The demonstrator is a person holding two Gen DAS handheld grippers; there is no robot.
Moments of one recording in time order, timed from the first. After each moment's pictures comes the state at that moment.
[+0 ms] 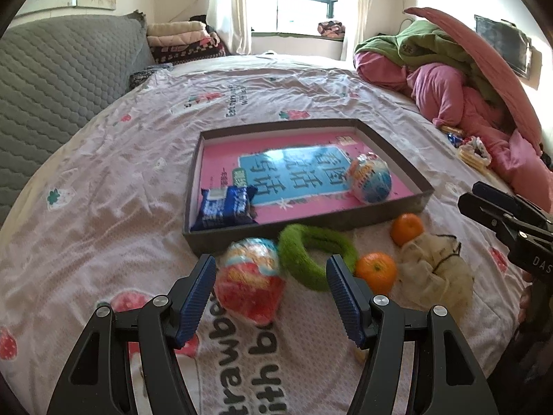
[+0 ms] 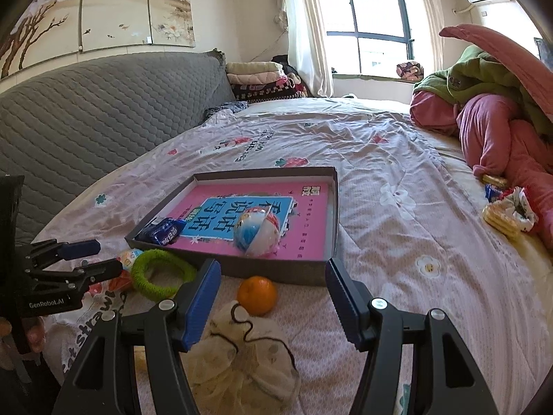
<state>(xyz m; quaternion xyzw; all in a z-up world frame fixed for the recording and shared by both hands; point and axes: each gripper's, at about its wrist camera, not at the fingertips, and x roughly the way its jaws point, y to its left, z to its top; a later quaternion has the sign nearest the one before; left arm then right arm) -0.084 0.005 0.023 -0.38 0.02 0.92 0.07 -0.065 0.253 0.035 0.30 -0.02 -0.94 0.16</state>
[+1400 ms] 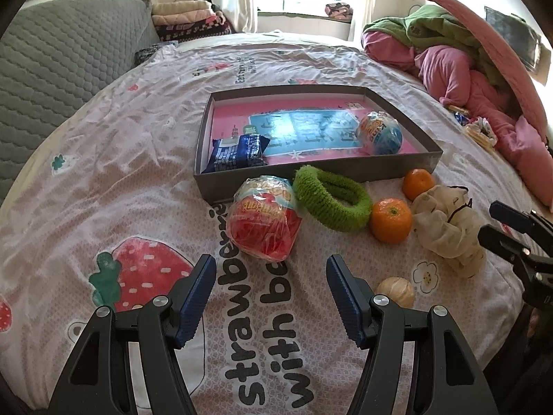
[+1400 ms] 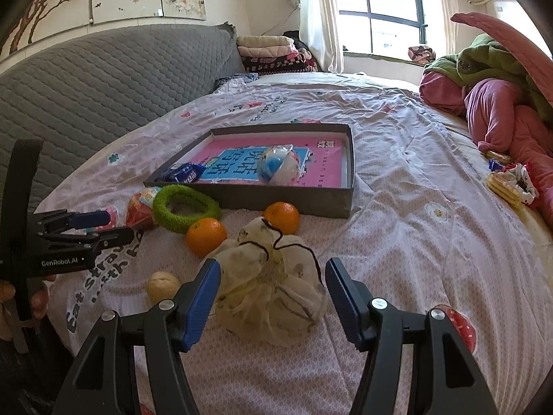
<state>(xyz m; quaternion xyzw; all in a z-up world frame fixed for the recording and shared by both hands) -0.064 -0.010 -0.004 -0.43 0.01 0.90 0.06 -0.021 0.243 0.008 0.36 0.01 -0.92 0.17</state>
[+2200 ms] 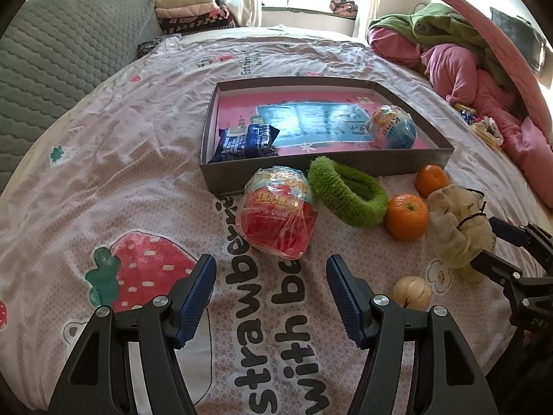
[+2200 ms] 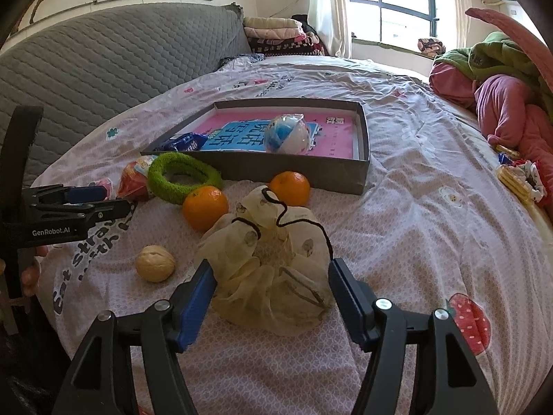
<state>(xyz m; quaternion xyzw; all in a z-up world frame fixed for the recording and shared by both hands) -0.072 -0.016 -0.015 -0.44 0.01 0.90 0.05 -0.027 0.233 -0.015 0.39 0.04 -0.90 0.18</state>
